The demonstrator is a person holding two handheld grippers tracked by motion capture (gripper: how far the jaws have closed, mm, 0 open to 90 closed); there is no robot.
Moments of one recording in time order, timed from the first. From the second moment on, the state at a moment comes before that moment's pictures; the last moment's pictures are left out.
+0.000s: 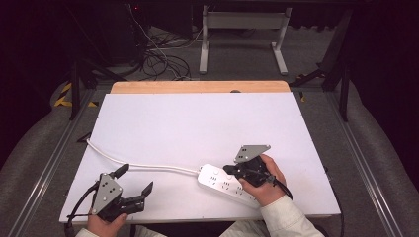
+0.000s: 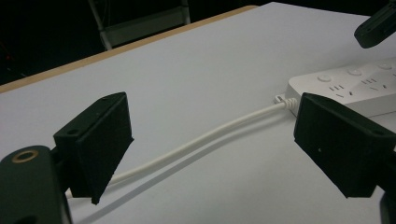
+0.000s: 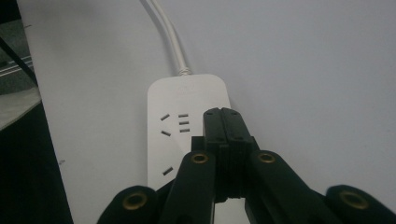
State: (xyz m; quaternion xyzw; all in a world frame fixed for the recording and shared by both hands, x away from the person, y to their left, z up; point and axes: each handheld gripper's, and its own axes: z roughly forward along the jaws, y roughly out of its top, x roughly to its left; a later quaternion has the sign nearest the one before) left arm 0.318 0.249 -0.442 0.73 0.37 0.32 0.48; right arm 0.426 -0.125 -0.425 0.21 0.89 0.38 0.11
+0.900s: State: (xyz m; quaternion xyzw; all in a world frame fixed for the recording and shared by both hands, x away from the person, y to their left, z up) left arm 0.318 0.250 -0.442 0.73 0.37 0.32 0.47; right arm 0.447 -0.091 -0.440 0.20 0.91 0.36 0.08
